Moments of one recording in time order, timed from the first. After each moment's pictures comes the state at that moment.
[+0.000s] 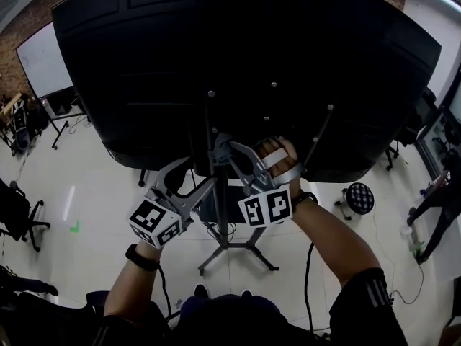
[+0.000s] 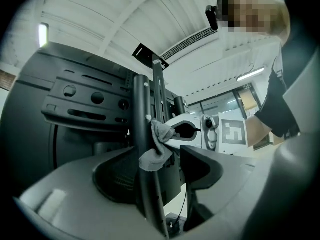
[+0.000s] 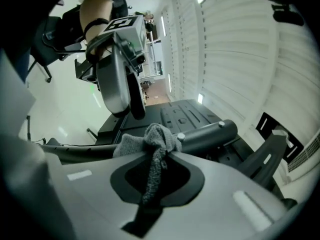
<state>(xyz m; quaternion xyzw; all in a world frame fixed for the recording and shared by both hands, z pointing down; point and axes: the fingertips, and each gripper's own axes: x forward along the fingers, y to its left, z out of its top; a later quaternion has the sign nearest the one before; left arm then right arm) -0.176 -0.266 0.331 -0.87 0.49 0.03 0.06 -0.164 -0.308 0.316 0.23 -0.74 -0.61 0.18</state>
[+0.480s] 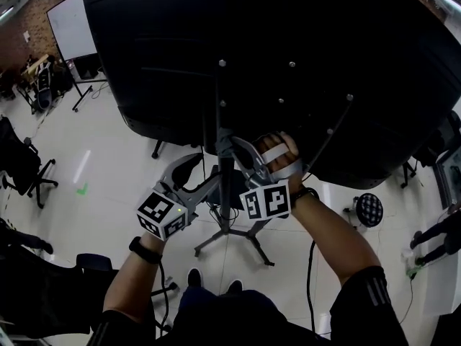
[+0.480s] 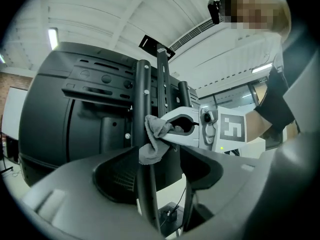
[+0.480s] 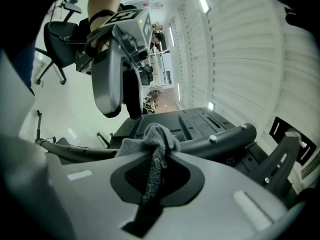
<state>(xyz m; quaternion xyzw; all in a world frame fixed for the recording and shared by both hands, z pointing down) -0.161 -0.252 0.395 -0.83 0.56 0.01 0.01 -0.165 -0.296 0.373 0.16 -0.73 -0.64 0.18</state>
